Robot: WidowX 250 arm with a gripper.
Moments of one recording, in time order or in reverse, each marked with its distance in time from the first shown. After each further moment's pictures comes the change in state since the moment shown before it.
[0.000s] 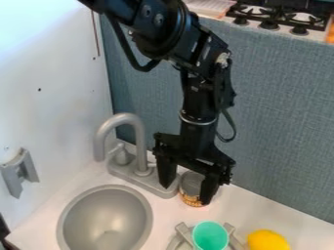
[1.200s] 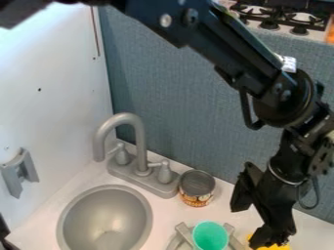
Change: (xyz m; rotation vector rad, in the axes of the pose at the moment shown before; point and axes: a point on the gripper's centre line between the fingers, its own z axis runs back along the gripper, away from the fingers) arm 0.026 -0.091 -0.044 0.194 0.013 -0.782
